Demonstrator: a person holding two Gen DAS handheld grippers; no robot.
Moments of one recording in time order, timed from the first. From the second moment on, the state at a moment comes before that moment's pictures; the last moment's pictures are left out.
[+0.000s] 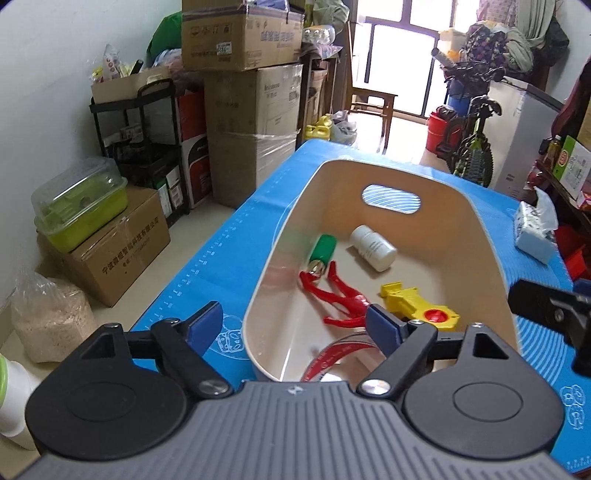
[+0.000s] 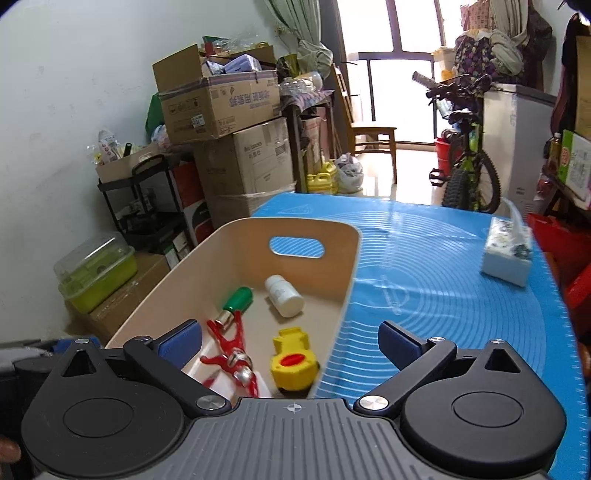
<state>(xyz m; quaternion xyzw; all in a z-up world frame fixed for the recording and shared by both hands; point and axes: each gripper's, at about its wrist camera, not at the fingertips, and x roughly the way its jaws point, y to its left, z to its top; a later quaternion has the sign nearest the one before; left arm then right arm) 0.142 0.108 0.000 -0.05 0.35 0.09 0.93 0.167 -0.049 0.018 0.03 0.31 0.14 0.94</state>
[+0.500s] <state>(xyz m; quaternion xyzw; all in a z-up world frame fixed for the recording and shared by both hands) 0.087 0.066 0.039 -0.03 0.34 0.05 0.94 0.094 -0.094 0.060 0.00 0.31 0.09 0.95</state>
